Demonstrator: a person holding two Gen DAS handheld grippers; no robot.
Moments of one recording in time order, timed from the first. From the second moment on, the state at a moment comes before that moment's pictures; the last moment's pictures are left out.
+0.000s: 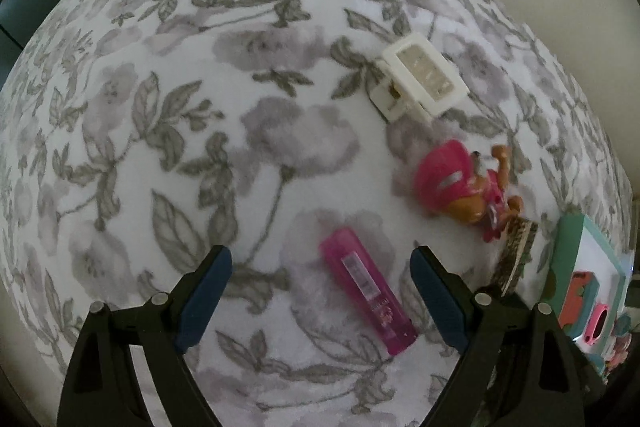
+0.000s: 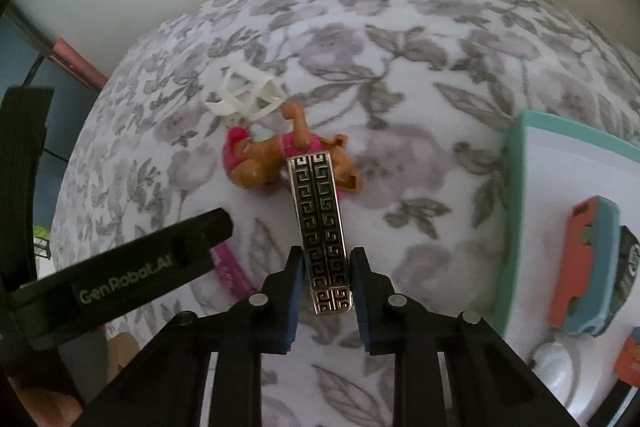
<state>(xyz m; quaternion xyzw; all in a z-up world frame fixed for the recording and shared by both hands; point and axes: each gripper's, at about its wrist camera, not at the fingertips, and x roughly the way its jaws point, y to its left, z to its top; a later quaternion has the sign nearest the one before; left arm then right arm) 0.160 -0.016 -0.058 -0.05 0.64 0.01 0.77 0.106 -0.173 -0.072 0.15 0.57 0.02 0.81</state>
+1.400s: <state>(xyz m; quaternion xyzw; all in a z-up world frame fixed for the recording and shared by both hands) 0.143 -0.039 -0.039 -0.04 0.60 -0.03 0.80 0.096 -0.202 -0.051 0.12 0.55 0.00 0.83</state>
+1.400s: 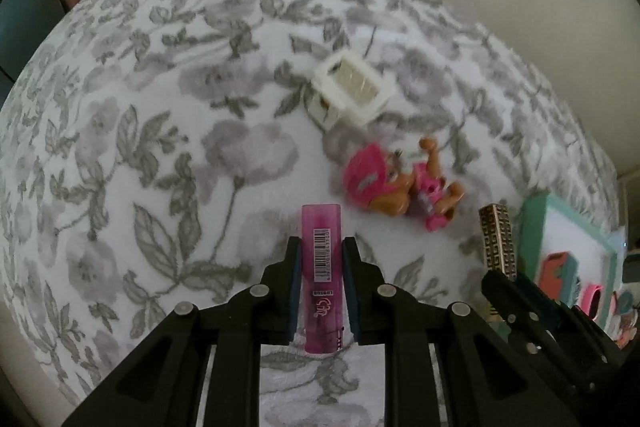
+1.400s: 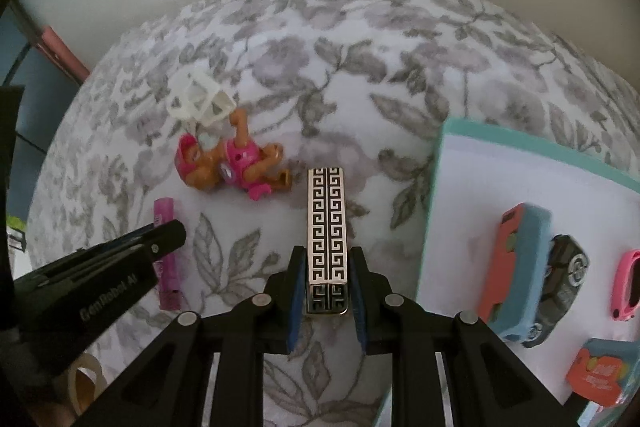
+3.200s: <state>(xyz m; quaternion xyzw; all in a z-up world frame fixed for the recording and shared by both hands) 0.110 -0.215 -0.028 0.04 0.58 -0.20 0.79 0.032 -0.372 -0.062 0.16 0.58 -0.15 0.79</state>
